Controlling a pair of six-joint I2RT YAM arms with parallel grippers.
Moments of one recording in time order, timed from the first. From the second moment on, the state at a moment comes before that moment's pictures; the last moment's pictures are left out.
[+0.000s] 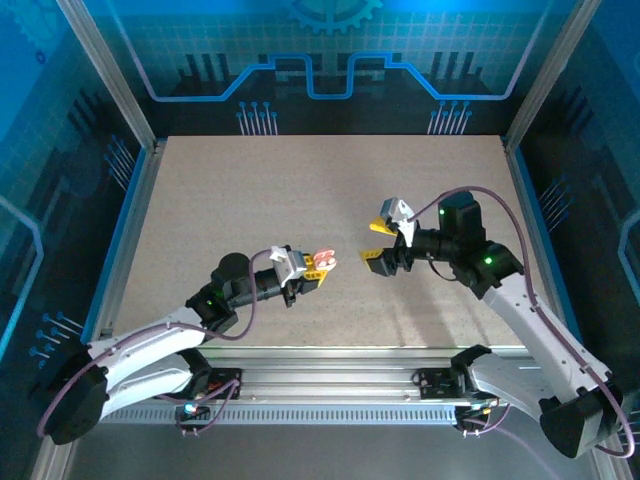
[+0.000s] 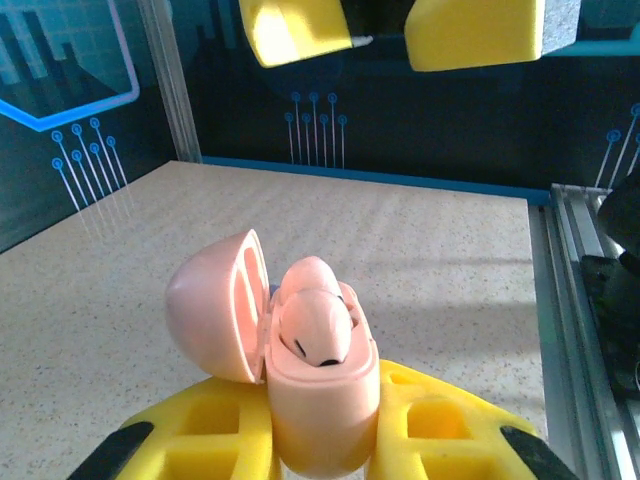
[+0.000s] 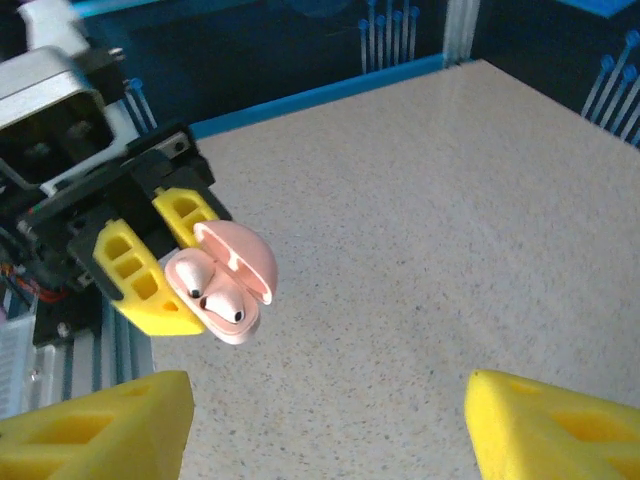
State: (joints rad) left arm -0.71 0.99 0.40 0.49 0.42 0.10; right arm 0.40 0.98 0.94 -0.47 -0.74 -0.35
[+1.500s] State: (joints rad) left arm -0.71 0.99 0.58 0.19 0.53 0.24; right arm 0.47 1.34 1.13 -0.85 -0.86 -1.09
